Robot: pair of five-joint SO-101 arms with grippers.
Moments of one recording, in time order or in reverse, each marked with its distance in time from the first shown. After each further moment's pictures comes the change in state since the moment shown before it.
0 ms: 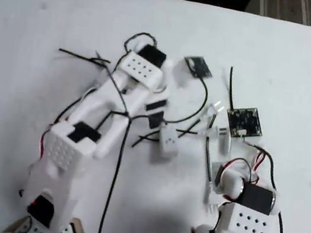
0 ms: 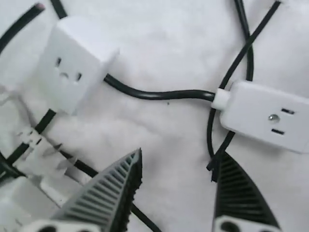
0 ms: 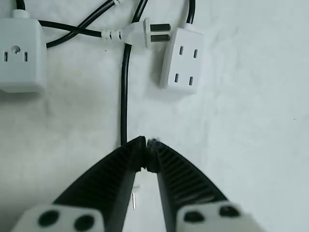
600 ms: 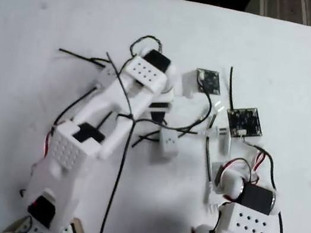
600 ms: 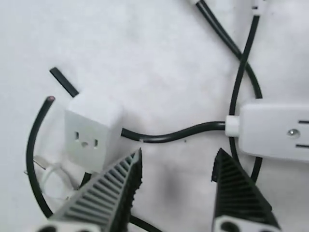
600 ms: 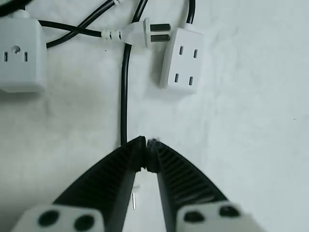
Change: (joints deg) left arm 1.8 1.6 0.0 -10.0 -16.7; right arm 0.0 0.0 0.0 0.0 0.0
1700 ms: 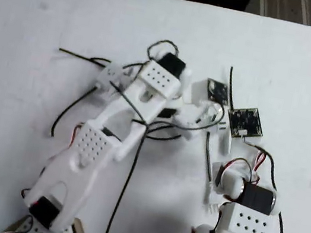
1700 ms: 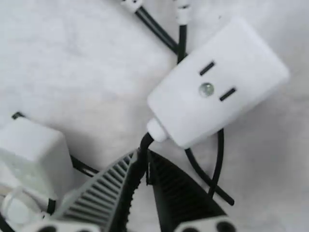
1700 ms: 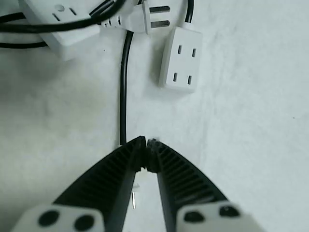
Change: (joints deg) left arm 3.0 20.0 -32.9 22.0 -0.1; right arm 0.3 0.0 0.0 0.0 0.0
